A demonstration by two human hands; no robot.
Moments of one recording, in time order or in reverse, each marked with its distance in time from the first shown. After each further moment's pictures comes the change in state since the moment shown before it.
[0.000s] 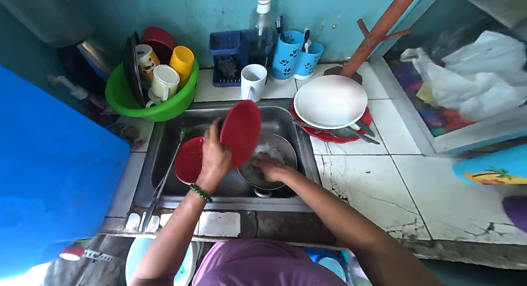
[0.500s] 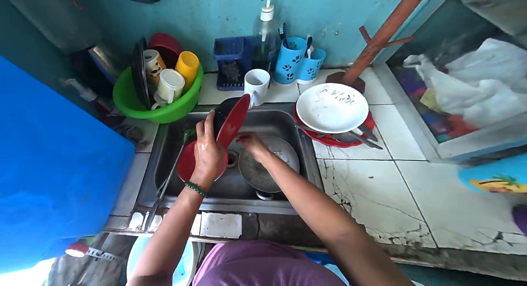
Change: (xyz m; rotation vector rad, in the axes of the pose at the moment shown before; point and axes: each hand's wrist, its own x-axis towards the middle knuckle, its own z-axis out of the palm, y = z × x) left_hand 0.006 -0.008 -0.012 0.193 0.211 0.185; right_hand 0.021 -0.066 -0.048 1.006 0.486 -0.139
